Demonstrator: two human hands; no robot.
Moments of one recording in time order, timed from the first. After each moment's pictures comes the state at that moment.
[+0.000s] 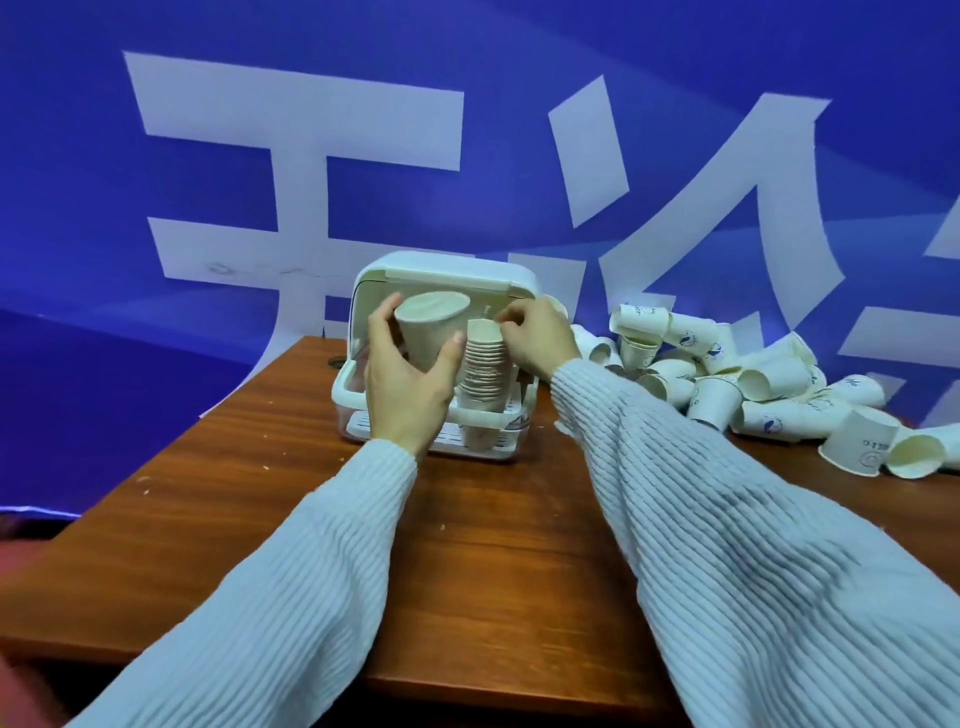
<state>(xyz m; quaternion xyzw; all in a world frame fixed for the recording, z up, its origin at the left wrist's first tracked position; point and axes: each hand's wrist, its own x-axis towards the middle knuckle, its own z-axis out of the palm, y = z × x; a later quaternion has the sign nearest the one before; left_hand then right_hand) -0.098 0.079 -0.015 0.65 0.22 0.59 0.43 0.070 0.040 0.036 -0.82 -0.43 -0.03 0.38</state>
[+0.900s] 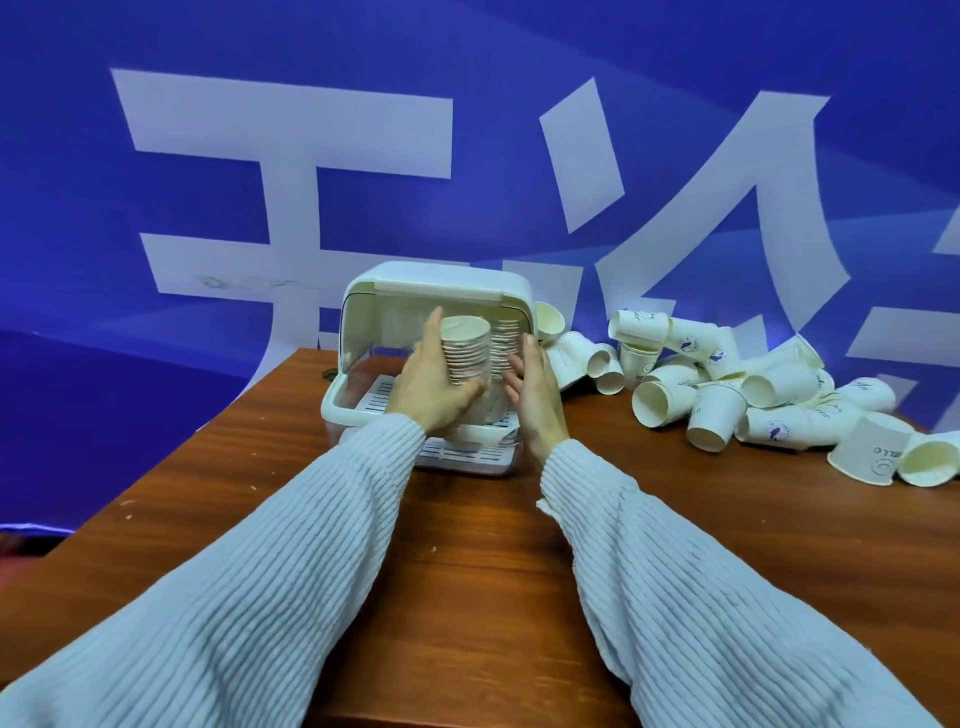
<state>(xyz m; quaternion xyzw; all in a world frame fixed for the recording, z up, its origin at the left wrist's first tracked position) -0.037 0.135 -0.020 0.84 0.30 0.34 0.29 0.066 0.032 -0.035 -0.61 -0.32 0.18 0.70</state>
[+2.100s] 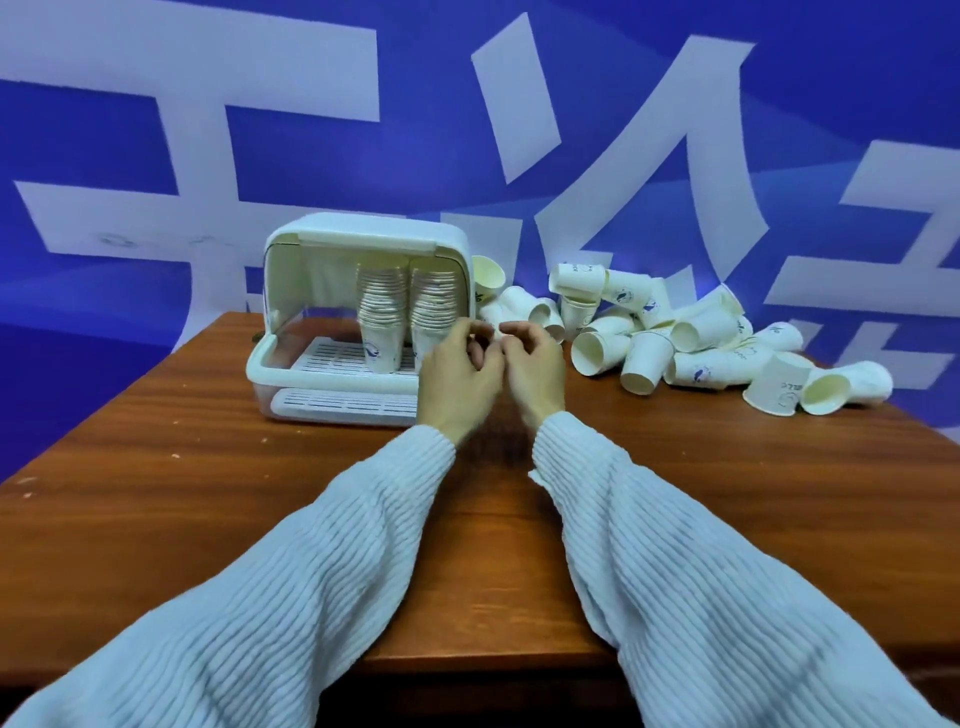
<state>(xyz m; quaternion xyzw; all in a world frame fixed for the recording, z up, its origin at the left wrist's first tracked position) 0.002 0.026 -0.041 0.77 0.21 0.46 0.38 0.097 -0.025 -0.045 -0.70 -0.27 0.01 0.66</state>
